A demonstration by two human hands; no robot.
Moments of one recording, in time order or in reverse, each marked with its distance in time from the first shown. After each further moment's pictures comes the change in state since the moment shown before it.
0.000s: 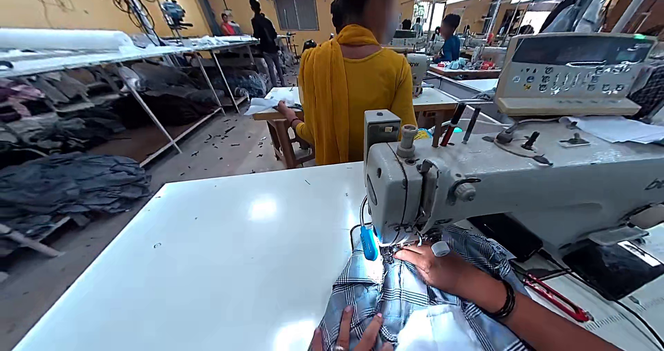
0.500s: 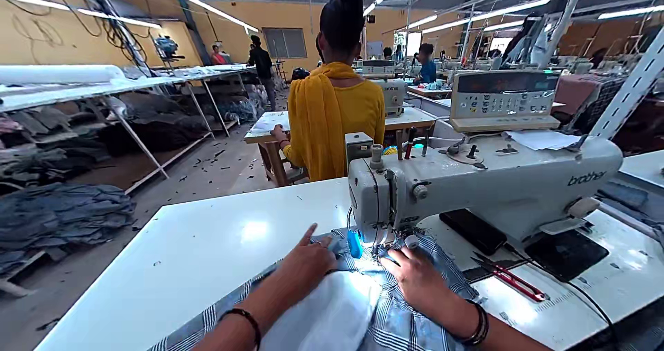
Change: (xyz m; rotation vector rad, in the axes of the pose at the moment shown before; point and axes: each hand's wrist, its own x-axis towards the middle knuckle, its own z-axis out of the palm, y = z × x) left_hand 0.101 -0.068 -0.096 0.348 -0.223 0.175; right_hand 0.005 -0.067 -0.016 -0.122 -0.161 0.379
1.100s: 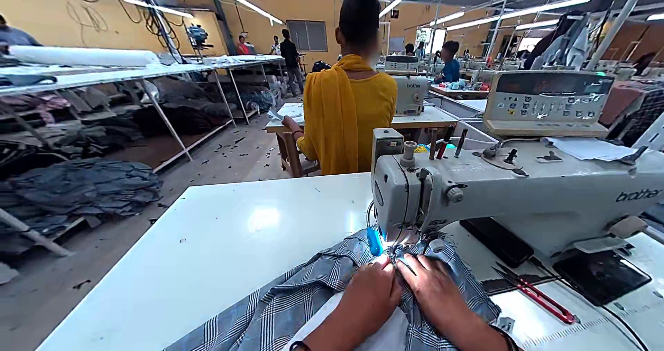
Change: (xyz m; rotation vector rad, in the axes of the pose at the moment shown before) left_hand 0.012 0.081 0.028 -0.397 0.110 -0.096; right_hand -0.007 -0.010 0.015 -0.132 0.156 -0.004
